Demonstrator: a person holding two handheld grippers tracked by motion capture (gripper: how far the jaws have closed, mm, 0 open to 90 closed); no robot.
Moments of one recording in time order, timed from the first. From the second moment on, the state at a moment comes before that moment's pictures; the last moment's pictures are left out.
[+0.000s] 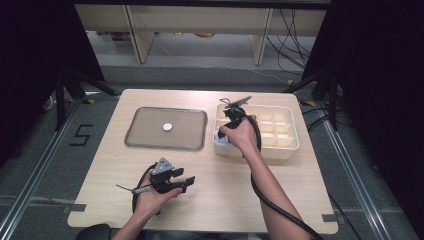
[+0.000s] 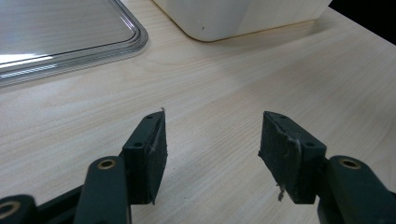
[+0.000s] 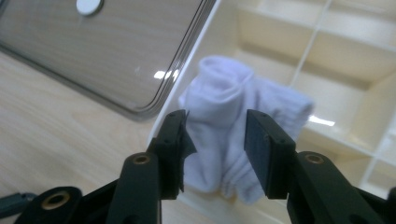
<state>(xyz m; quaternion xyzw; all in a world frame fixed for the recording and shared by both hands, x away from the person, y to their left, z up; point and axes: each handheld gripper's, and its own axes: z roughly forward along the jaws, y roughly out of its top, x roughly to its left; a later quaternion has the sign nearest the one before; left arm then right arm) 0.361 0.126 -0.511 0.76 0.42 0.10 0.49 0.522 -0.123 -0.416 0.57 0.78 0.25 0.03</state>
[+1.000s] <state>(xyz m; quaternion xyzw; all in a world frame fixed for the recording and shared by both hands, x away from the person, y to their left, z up) 0.361 0.125 -0.511 0.76 0.42 0.10 0.49 0.532 -0.134 -0.425 0.59 0.77 0.24 0.03</state>
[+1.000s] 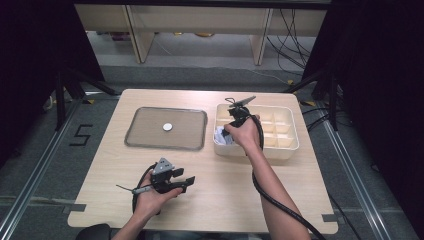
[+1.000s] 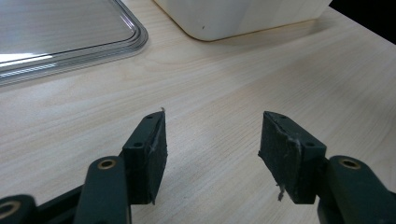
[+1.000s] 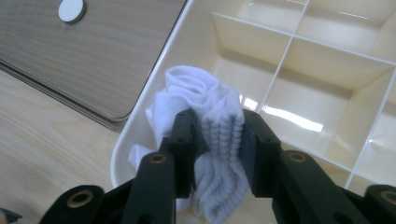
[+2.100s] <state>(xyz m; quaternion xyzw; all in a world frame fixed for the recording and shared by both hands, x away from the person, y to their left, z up) 0.361 0.124 -0.511 0.76 0.42 0.10 0.49 0.527 -0.115 -0.432 0.58 0.79 0.20 0.09</state>
